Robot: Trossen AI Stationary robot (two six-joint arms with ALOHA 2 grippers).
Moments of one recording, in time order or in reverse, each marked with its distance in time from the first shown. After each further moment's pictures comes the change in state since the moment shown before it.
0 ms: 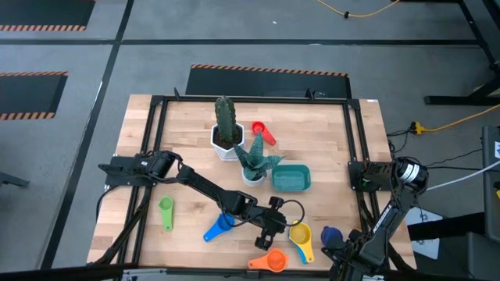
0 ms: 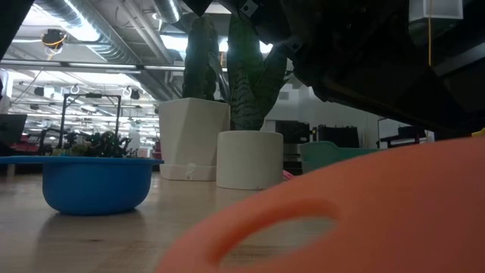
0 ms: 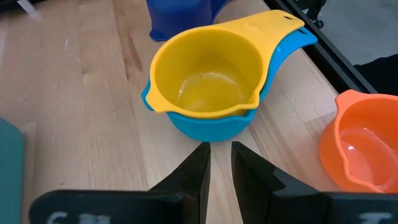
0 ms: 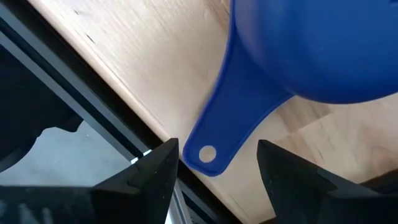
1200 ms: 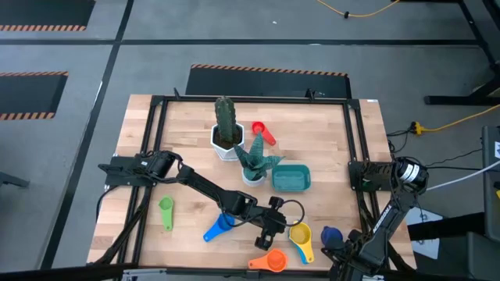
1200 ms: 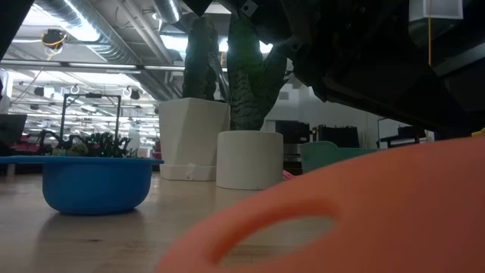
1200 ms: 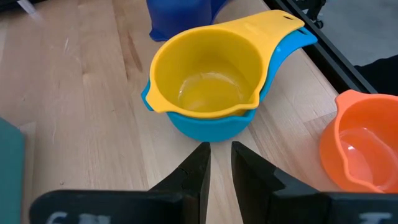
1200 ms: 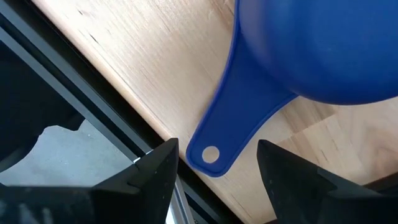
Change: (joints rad) left arm 0.000 0.000 0.000 0.000 0.000 0.000; right arm 0.000 0.003 0.000 0.007 0.002 -0.002
